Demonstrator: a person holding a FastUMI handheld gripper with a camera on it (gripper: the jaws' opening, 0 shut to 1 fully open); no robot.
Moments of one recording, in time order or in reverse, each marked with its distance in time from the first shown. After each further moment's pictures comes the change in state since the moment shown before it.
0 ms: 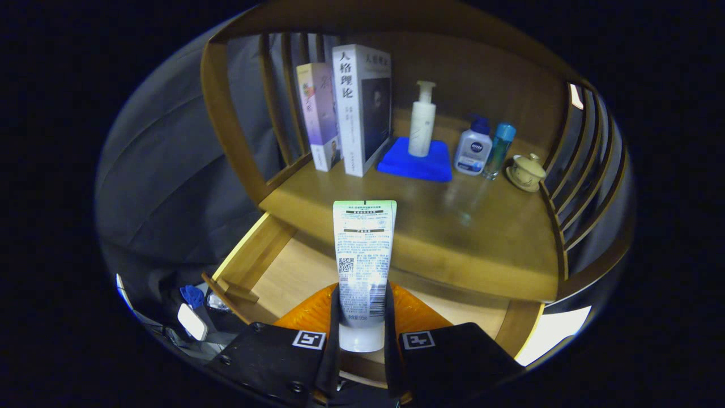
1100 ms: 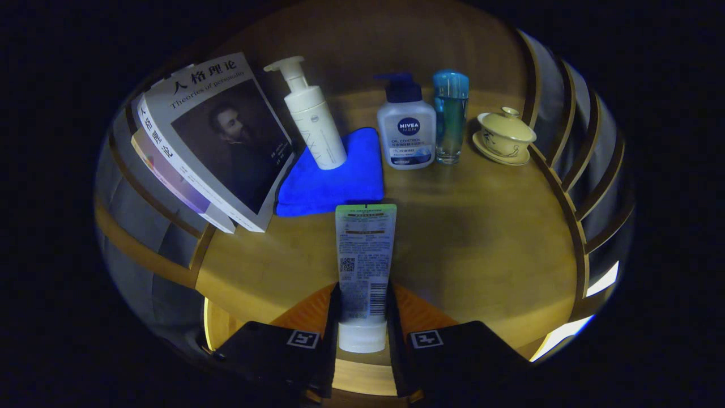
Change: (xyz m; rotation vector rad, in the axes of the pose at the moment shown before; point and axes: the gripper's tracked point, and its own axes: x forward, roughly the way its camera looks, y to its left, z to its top) arm 0.101 -0.092 0.047 0.351 0.104 -0.034
